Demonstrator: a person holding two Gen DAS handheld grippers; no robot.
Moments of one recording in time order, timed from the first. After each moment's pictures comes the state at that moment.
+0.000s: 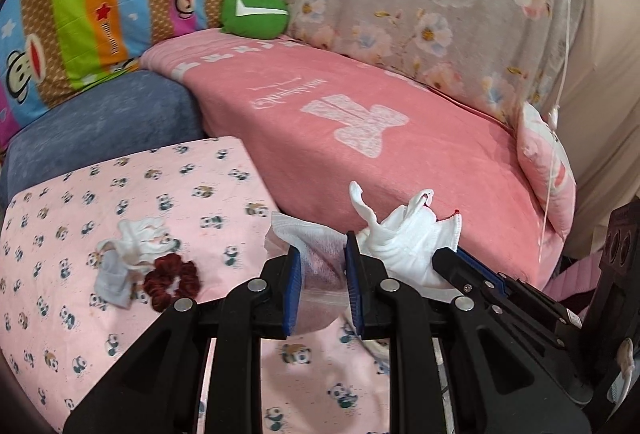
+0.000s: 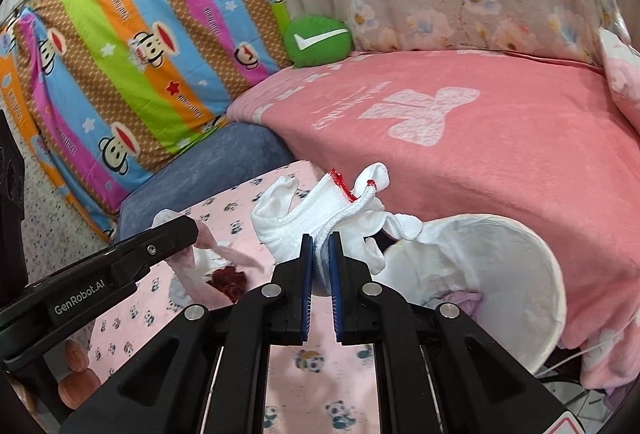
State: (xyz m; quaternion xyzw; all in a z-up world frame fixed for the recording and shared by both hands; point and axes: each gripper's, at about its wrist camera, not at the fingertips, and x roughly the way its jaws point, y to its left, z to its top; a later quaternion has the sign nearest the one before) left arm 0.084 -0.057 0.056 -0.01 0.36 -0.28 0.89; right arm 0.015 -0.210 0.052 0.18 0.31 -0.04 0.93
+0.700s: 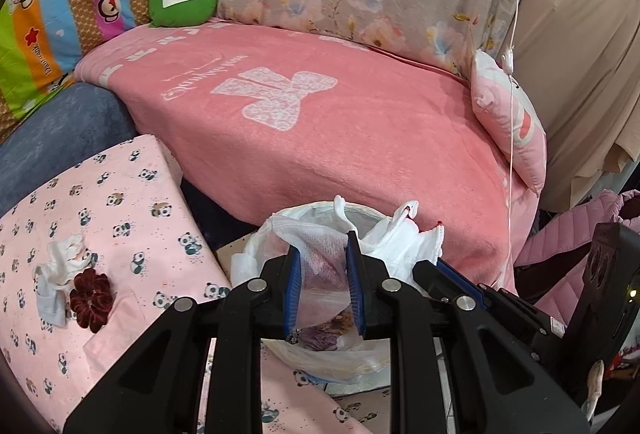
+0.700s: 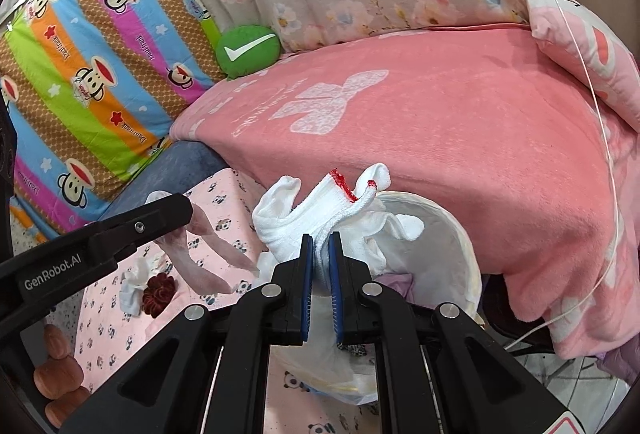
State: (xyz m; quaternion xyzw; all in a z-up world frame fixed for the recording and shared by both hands) left arm 0.065 -0.157 0.047 0.04 0.38 -0.35 0.85; right arm -0.026 -0.305 0.017 0.23 0.31 -0.12 0.91
